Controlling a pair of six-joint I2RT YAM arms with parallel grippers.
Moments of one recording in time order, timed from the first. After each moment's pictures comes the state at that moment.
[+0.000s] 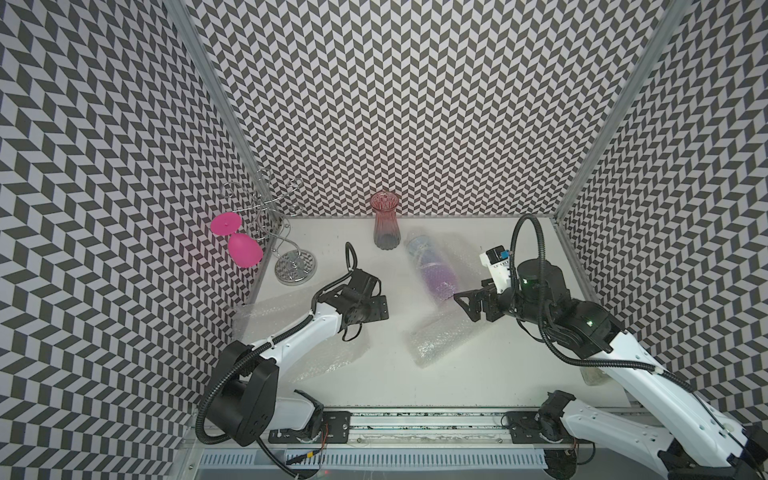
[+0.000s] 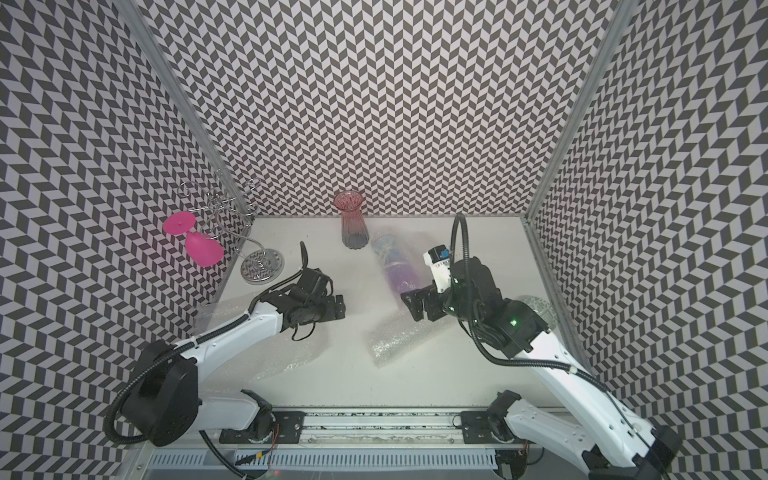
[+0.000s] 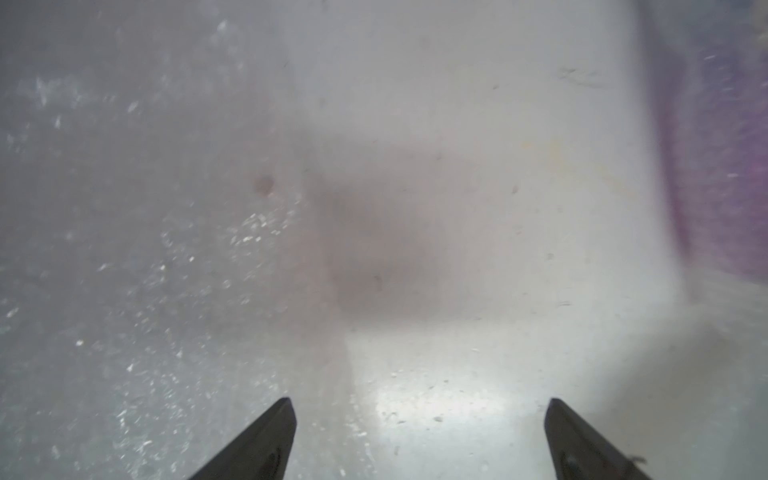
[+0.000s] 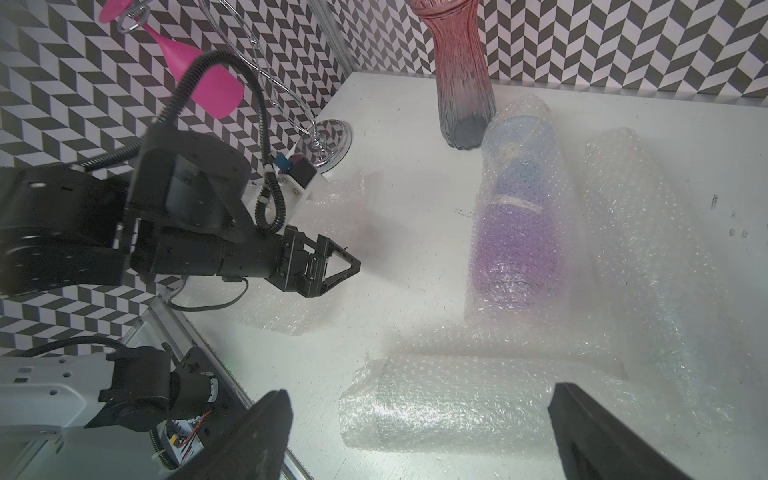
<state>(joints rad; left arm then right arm) -0.53 1.38 0.88 -0.53 -0.09 -0.59 0.65 0.97 1.08 -0.67 -0.10 0.28</state>
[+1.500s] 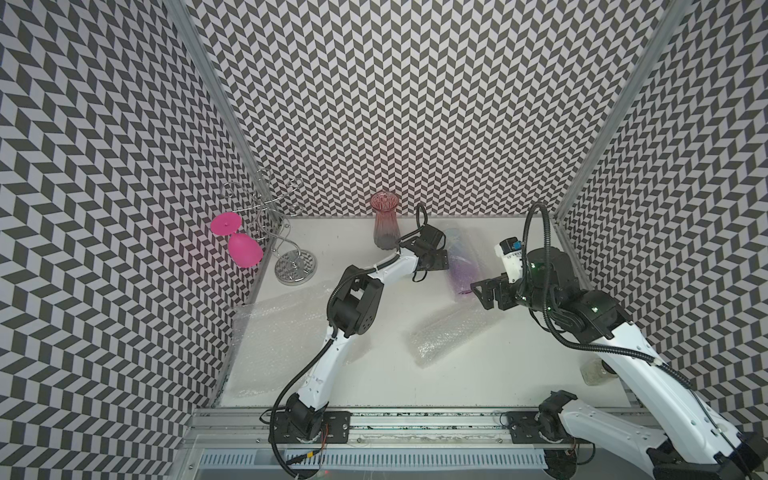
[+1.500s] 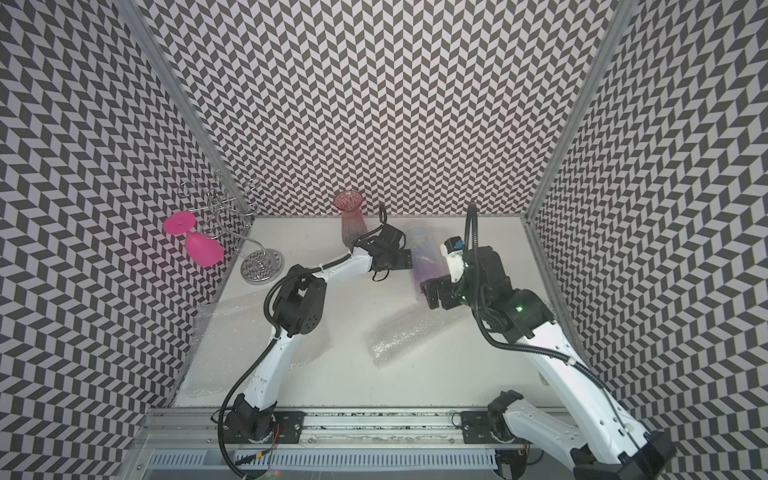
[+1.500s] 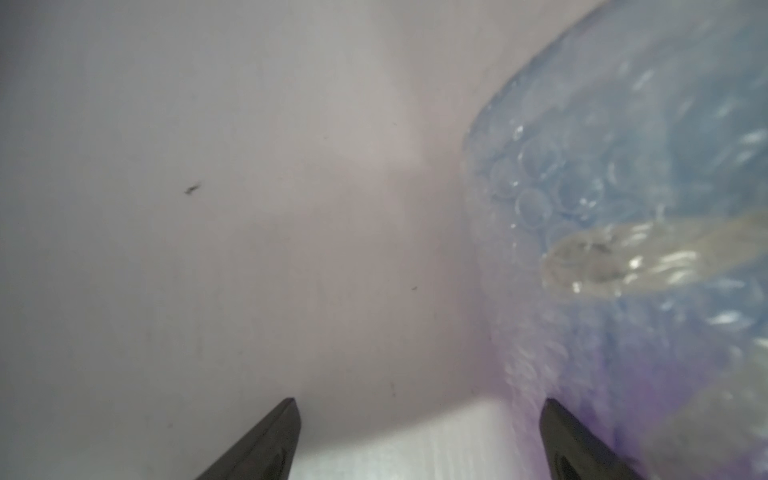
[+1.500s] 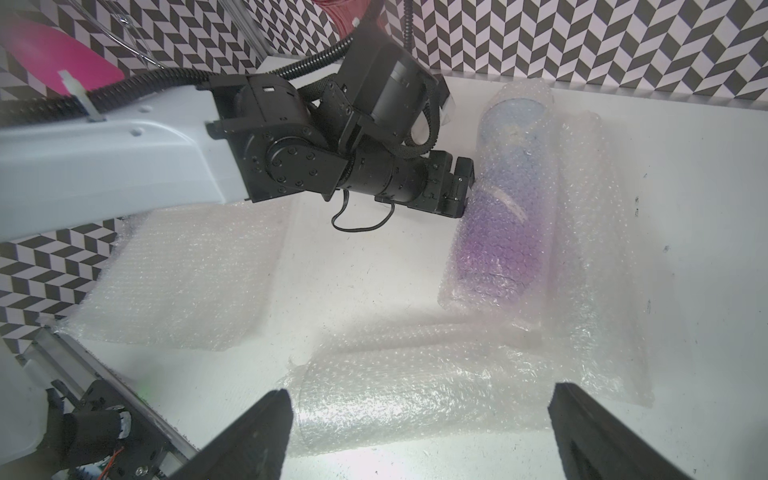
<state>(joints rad) -0.64 2.44 2.03 -0.50 -0.02 -0.59 0.49 1.01 1.14 -0.79 -0.09 0.18</state>
